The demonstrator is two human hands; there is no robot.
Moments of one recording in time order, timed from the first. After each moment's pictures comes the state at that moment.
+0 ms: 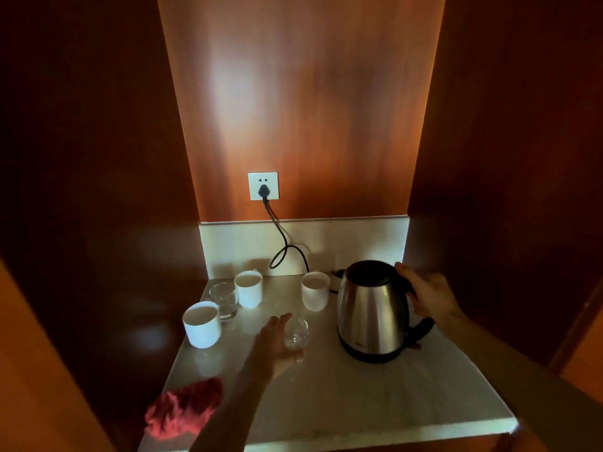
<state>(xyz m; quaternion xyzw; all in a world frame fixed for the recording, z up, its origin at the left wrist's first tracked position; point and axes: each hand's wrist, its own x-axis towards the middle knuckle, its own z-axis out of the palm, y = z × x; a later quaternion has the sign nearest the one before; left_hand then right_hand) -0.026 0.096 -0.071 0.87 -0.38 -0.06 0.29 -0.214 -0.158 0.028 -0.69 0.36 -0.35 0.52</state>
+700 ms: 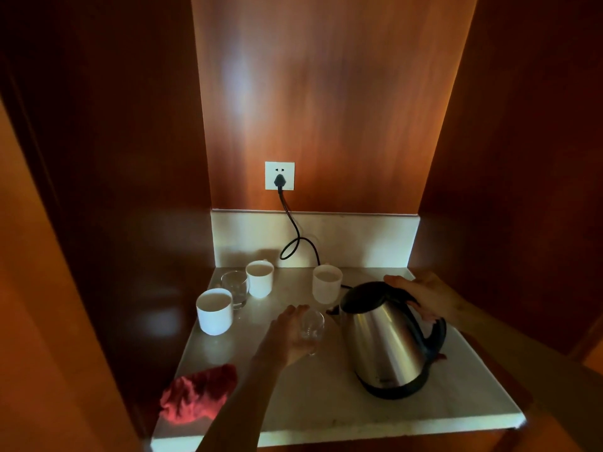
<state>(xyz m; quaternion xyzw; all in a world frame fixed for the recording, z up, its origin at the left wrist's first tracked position) -0.011 0.104 -0.081 0.83 -0.42 -0.09 0.36 -0.206 -0.110 0.054 -0.81 0.36 -0.15 0.43</state>
